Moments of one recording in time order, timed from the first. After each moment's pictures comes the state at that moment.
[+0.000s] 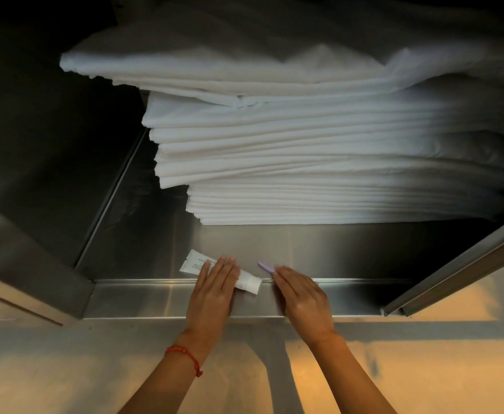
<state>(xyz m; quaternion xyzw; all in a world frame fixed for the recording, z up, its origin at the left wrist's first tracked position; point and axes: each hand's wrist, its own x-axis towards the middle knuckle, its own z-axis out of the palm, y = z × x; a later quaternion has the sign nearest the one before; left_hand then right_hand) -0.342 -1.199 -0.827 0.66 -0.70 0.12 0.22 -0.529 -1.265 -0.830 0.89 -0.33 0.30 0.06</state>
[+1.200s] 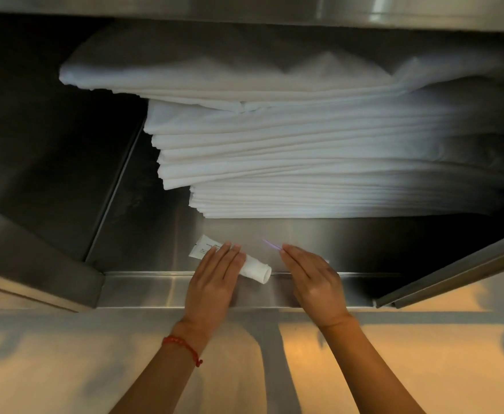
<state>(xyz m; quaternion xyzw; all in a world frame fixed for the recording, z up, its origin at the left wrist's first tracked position) -0.343 -1.200 -0.776 0.62 -0.69 0.22 0.30 -0.529 -1.273 -0.765 0.88 -0.30 0.35 0.09</state>
